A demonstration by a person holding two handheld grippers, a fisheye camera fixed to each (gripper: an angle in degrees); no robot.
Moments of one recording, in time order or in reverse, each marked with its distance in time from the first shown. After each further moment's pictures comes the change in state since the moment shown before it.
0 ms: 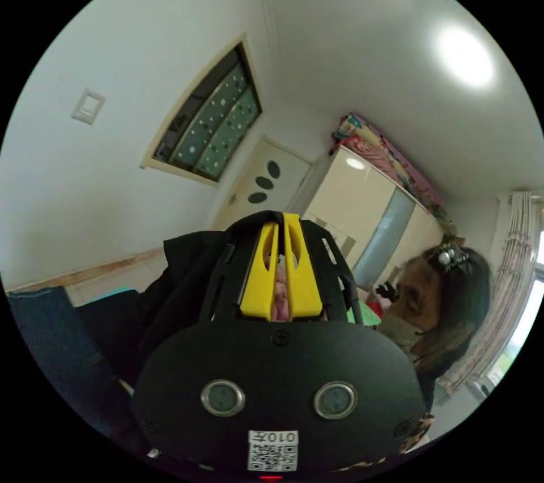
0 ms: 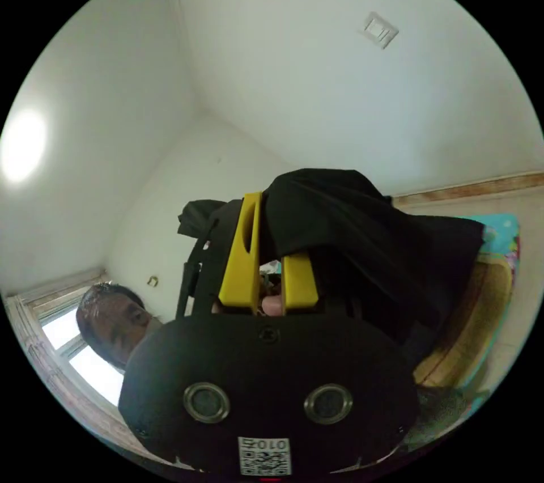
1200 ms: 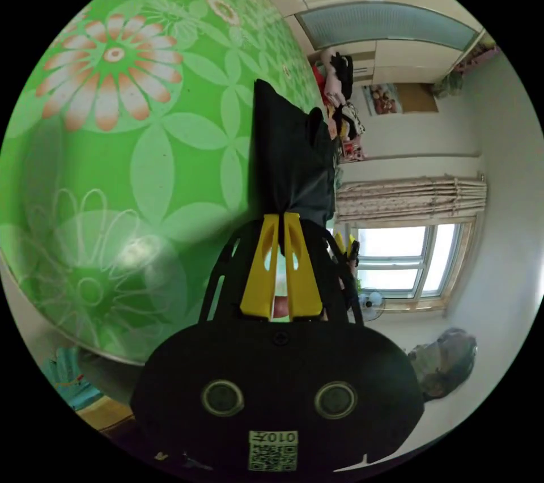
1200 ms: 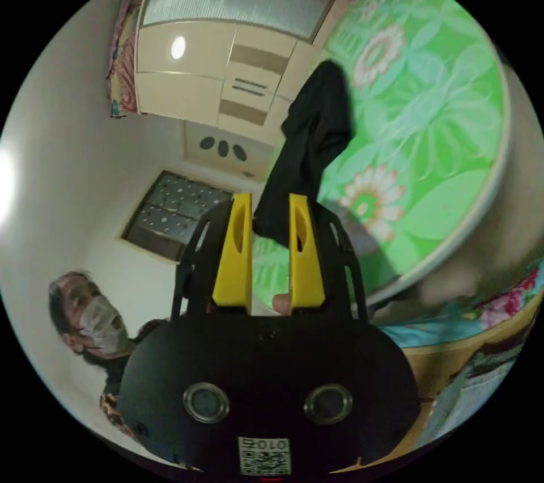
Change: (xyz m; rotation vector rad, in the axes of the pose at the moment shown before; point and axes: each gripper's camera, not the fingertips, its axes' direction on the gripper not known) left arm 0.019 0.439 0.907 -1.608 0.688 -0.129; right arm -0.390 0.989 -0.309 1.699 0.972 0.527
